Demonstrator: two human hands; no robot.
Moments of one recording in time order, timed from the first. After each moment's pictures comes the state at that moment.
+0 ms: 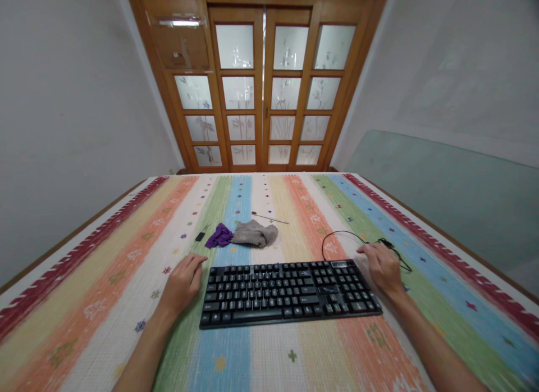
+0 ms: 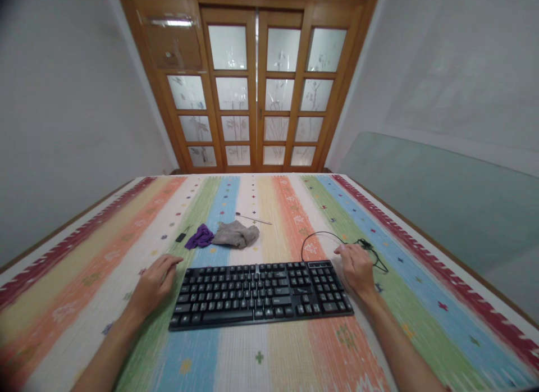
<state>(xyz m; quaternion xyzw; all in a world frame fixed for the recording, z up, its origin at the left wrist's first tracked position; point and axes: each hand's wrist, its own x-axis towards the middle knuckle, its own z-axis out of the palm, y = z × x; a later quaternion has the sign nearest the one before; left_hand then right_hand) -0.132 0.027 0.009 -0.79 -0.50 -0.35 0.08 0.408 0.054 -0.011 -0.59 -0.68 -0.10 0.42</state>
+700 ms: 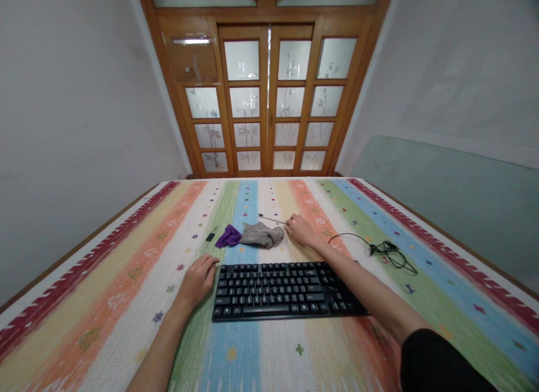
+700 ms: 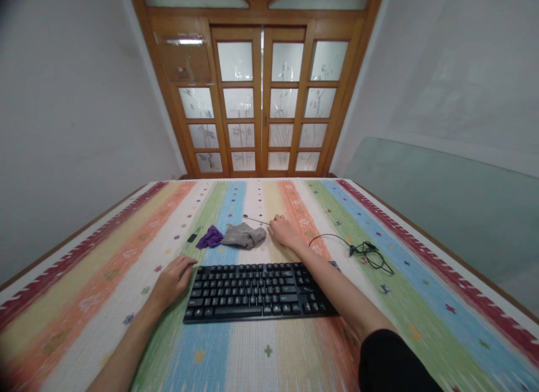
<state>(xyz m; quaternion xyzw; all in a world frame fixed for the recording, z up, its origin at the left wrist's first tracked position) -0.130 0.025 0.003 -0.78 -0.52 -0.34 0.03 0.220 0.177 0.030 -0.57 -0.82 -0.01 0.07</state>
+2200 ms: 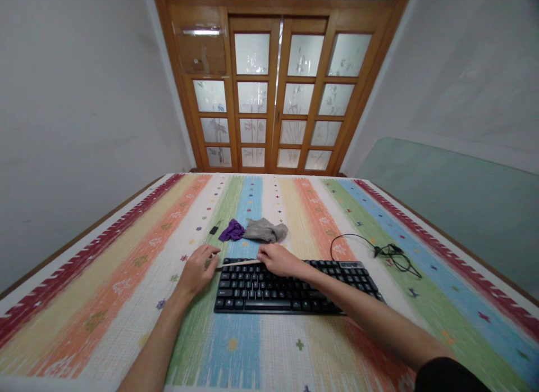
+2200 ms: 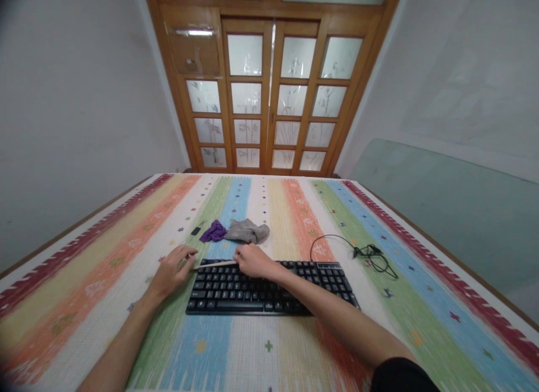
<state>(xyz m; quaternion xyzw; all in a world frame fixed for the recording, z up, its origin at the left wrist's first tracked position) -0.128 0.020 0.020 -0.76 -0.54 -0.36 -0.02 0.133 0.067 0.062 -0.43 -0.87 0.22 0.11</state>
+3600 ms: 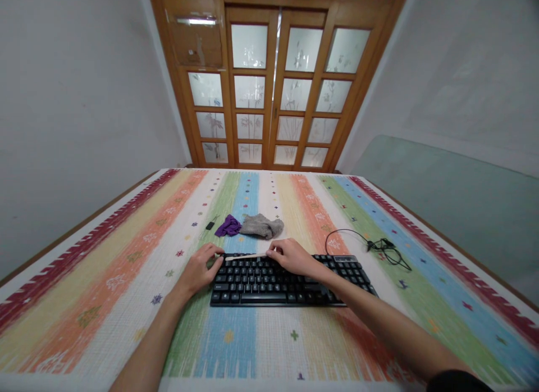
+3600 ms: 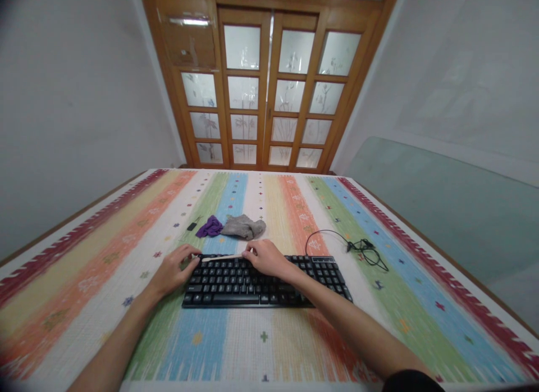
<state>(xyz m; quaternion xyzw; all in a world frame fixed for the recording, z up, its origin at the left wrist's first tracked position) -0.115 0.014 0.022 -0.78 -0.52 -0.34 -0.09 0.174 0.055 0.067 -0.46 -0.85 0.22 0.15</state>
